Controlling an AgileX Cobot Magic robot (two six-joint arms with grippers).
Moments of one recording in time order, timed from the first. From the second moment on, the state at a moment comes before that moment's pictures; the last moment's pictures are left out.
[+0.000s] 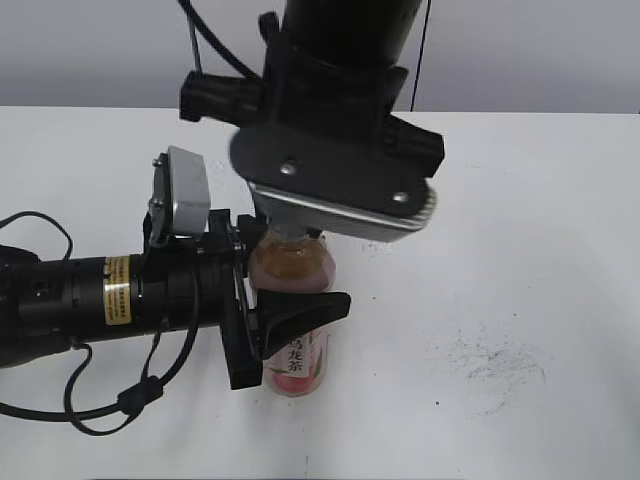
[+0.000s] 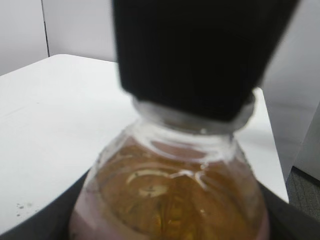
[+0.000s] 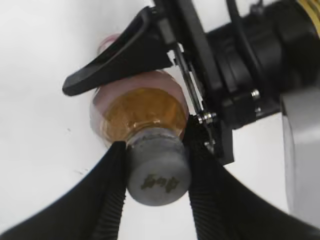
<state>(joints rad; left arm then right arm) -0.45 1.92 -0.59 0.97 -1.22 -0.34 0.84 1.85 -1.68 0.12 1.23 -2.32</state>
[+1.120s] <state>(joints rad) -0.45 1.92 -0.59 0.97 -1.22 -0.35 0.84 1.85 -1.68 0.20 1.22 -0.14</state>
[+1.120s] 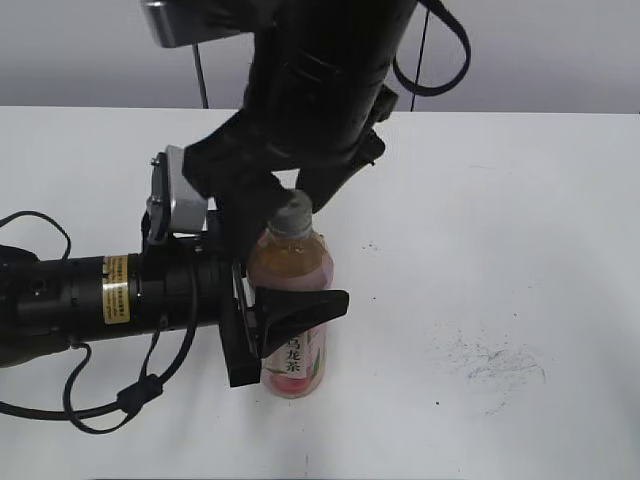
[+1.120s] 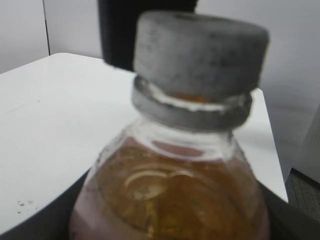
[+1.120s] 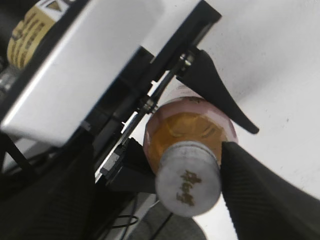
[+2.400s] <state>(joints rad) -0.45 1.92 -0.59 0.97 -1.22 -0.35 0.84 1.80 -1.64 0.16 1.22 0.05</state>
